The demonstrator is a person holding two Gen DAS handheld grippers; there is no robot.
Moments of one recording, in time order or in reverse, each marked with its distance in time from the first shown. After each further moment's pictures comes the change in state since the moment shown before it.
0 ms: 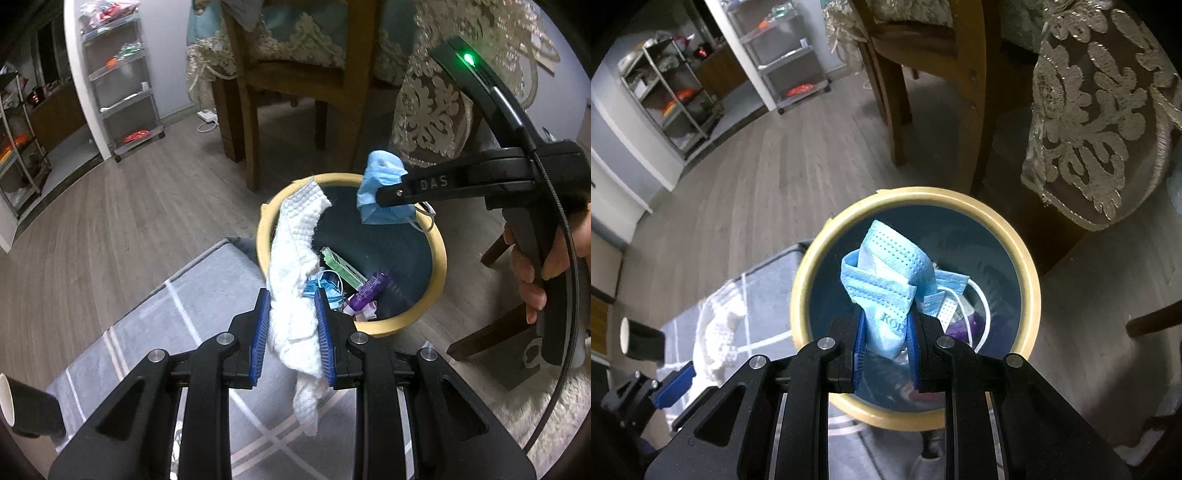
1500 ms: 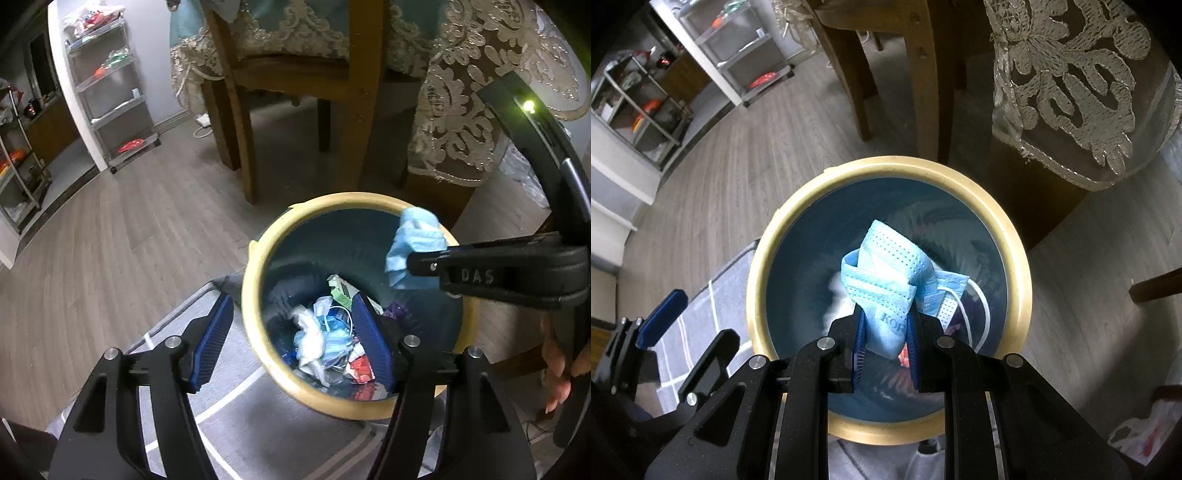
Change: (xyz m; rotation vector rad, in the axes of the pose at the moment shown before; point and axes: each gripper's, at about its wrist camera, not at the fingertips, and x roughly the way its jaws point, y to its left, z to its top) left arm 0.066 -0.010 0.053 0.028 0.004 0.051; right arm 0.035 -0.035 0.006 0.136 0.091 -0.019
